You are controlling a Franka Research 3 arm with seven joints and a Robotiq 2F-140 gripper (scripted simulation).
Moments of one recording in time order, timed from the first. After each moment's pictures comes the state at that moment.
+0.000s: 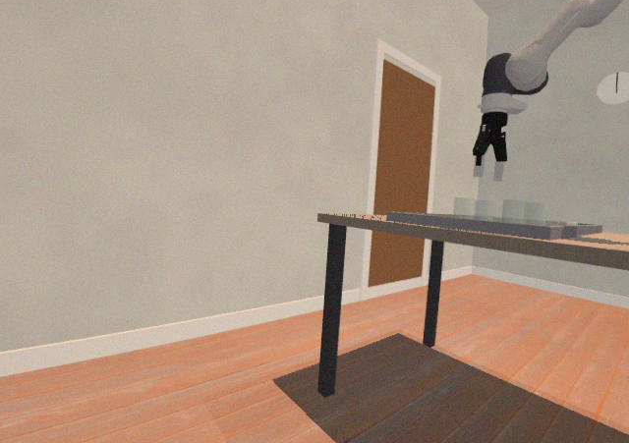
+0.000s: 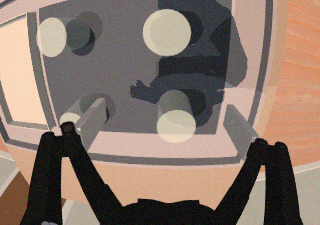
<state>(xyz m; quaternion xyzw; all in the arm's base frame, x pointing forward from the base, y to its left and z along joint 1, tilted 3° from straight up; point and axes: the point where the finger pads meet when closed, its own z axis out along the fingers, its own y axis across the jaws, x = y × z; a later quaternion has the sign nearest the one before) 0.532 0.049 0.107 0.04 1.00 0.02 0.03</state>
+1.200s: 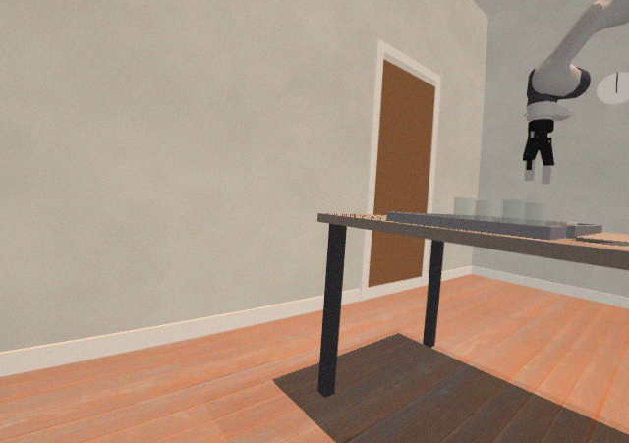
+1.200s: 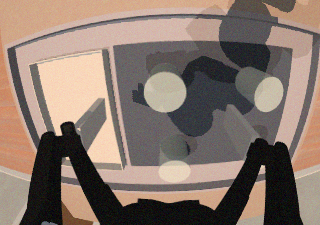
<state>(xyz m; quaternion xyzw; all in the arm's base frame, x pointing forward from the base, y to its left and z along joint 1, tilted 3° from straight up) 0.429 -0.129 0.101 0.07 1.00 0.02 0.01</state>
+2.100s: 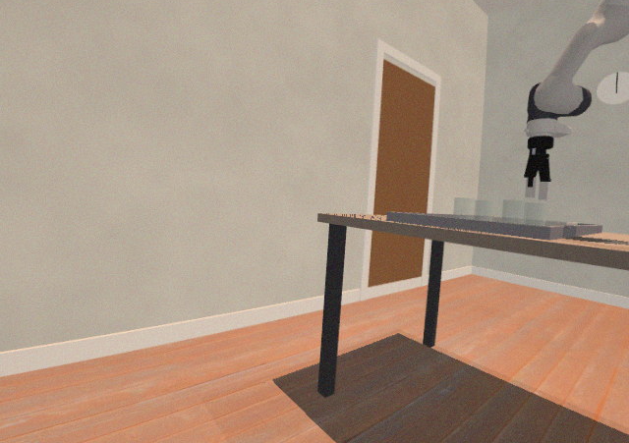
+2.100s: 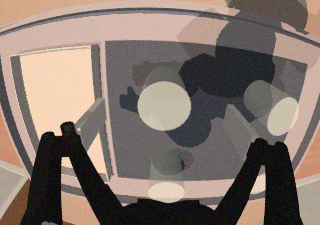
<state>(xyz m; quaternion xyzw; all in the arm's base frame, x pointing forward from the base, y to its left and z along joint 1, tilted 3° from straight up) 0.432 -0.126 0.044 0.03 1.00 0.02 0.02</state>
